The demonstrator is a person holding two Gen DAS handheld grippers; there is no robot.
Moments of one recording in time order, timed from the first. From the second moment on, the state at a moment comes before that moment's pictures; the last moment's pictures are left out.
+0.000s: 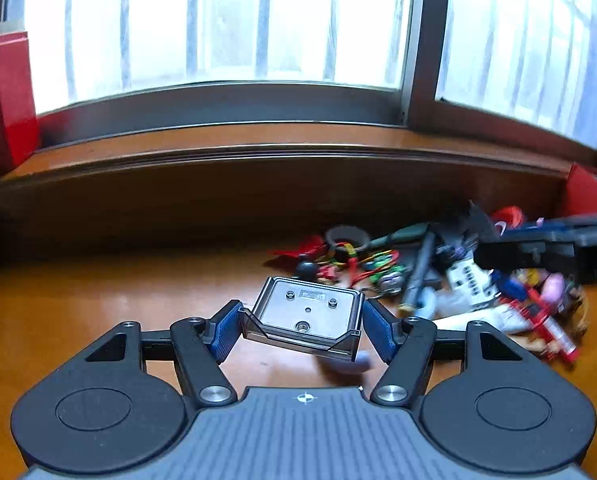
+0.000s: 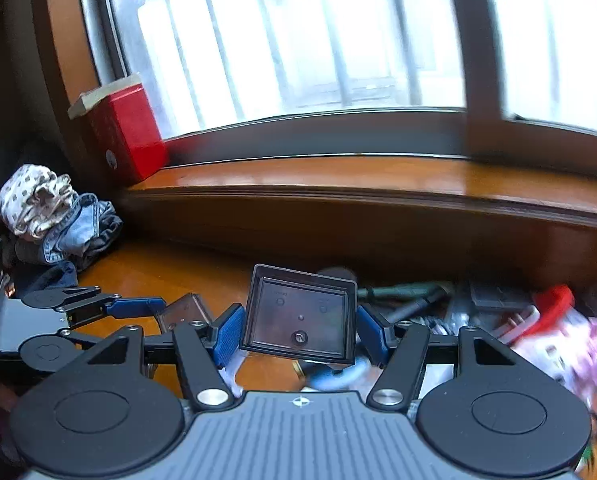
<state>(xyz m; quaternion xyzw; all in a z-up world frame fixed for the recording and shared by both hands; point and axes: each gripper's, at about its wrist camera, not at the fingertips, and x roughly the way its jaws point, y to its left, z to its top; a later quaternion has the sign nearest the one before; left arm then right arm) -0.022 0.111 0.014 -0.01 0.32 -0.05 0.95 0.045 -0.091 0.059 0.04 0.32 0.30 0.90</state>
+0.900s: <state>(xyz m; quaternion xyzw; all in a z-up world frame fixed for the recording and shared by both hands) -0.059 0.037 0.032 -0.01 0.33 -0.09 0.94 -0.050 -0.207 0.052 0.10 0.30 0.20 0.92</state>
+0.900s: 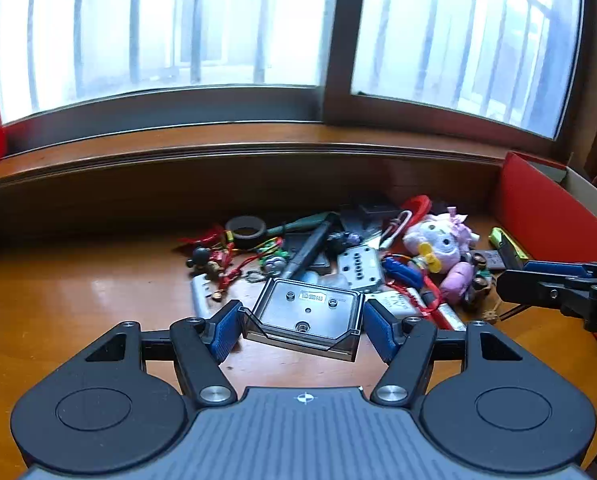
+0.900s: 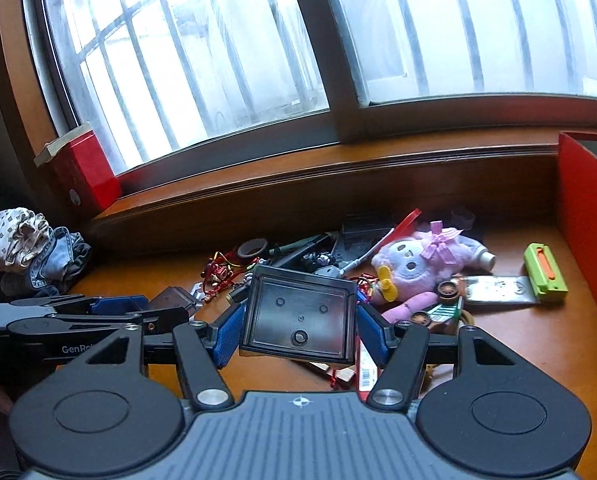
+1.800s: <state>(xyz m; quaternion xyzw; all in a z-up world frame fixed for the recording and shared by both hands) -0.002 -0.231 0.098 0.03 0.25 -0.24 0.94 -0.071 -0.421 0.091 0.12 0.22 0.13 0.96</state>
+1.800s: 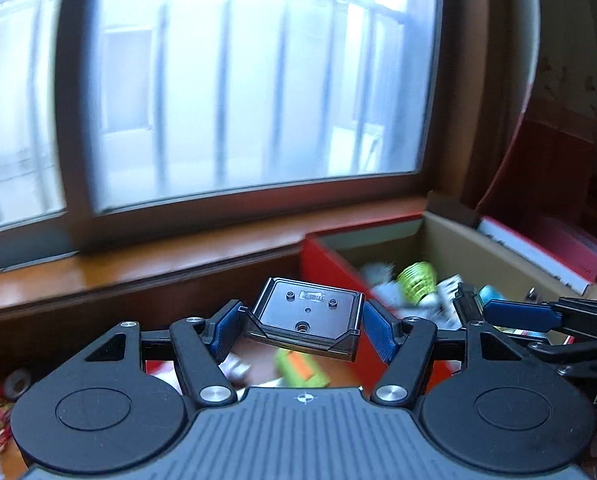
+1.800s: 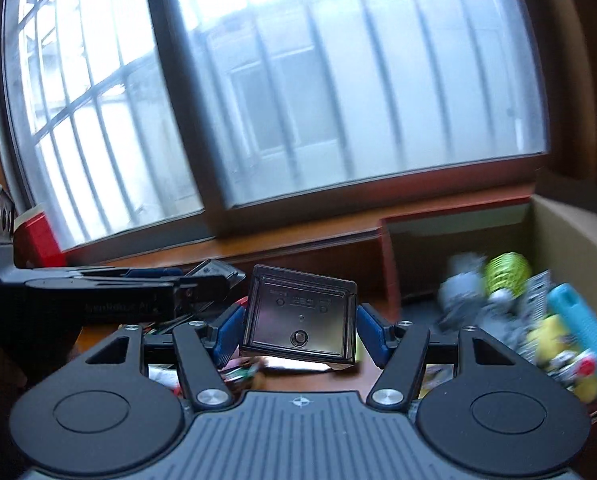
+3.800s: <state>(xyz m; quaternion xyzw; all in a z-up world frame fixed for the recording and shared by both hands) -0.024 -0.335 0.086 0.14 0.39 -0.28 0.87 -0.082 -0.520 0.088 0.10 0.47 -0.03 0.87</state>
